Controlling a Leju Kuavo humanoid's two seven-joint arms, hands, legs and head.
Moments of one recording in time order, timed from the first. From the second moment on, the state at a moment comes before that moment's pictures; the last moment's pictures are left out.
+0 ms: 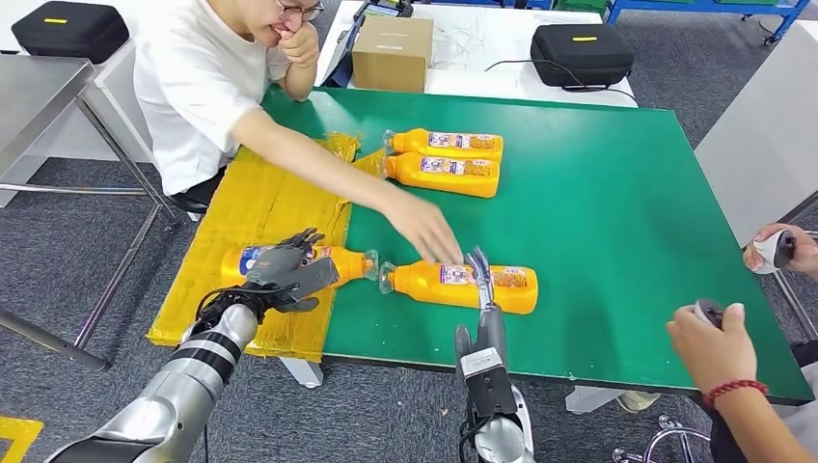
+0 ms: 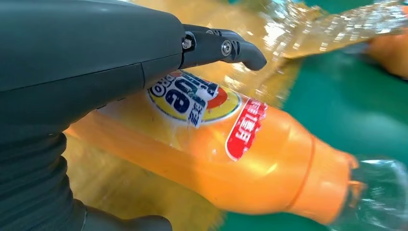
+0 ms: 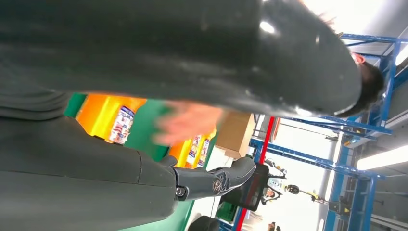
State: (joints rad) left arm -0.54 -0.09 -0.08 -0.56 -0.99 -0.05 -0.29; right arm -0.04 0.18 0.40 -1.27 0.29 -0.37 -0.70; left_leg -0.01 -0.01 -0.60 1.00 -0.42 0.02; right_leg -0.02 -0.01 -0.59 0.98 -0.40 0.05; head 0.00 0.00
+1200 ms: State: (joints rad) left arm -0.25 -0.13 -0.21 -1.27 -0.22 -0.10 -0.46; right arm -0.09 0.14 0.42 -1.18 0.58 -0.59 -0.67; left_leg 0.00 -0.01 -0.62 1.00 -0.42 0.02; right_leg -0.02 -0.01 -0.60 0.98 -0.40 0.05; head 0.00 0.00
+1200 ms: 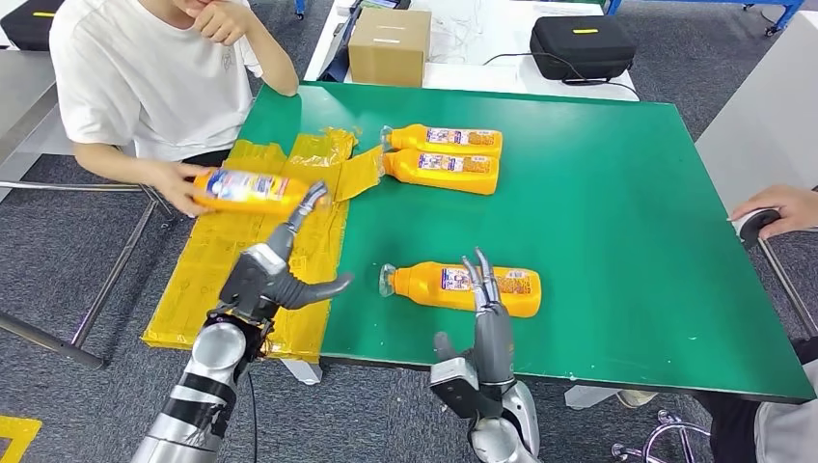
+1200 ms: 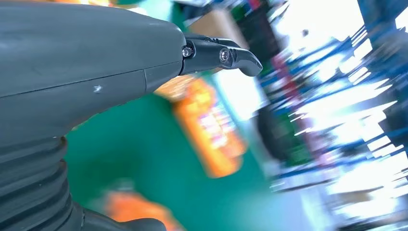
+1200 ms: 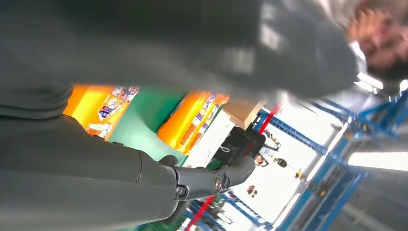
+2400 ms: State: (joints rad) left arm 0.21 -0.21 -0.26 -1.71 -0.01 0.02 -0.41; right arm -0.20 -0.03 0.33 -1.03 1.14 -0.44 -0.20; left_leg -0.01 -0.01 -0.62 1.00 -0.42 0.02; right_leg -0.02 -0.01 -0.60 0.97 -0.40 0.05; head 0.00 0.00
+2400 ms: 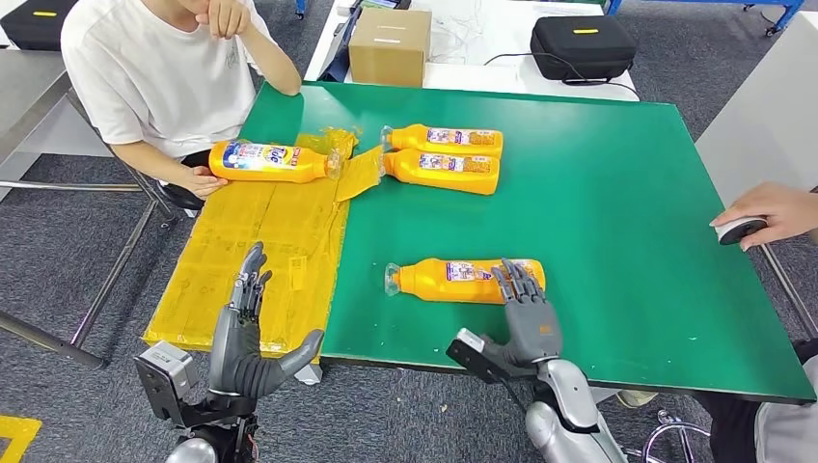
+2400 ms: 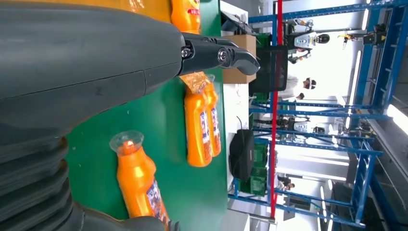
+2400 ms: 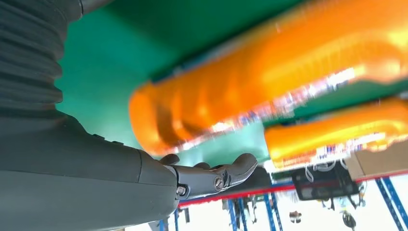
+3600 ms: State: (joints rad) left arm 0.22 -0.21 -0.26 -1.73 0.03 0.01 -0.34; right arm -0.49 -0.03 0.39 -0.72 1.11 -0.20 0.00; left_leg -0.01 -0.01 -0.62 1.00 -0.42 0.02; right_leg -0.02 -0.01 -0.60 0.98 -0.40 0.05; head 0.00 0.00
